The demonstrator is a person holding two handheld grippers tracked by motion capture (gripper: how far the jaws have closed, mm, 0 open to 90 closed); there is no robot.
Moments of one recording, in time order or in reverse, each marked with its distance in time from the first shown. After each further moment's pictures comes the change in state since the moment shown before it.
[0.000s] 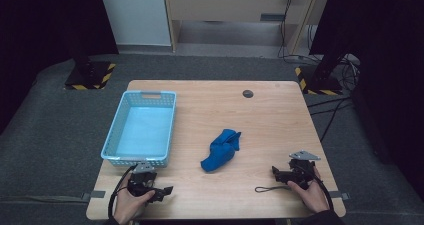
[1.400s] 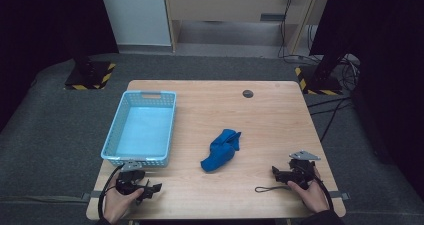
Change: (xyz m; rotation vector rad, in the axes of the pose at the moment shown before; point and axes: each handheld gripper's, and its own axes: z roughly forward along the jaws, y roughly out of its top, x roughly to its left) left arm 0.026 -0.012 -0.016 -0.010 0.057 -0.054; right arm 0.000 0.000 0.000 0.000 0.000 0.000
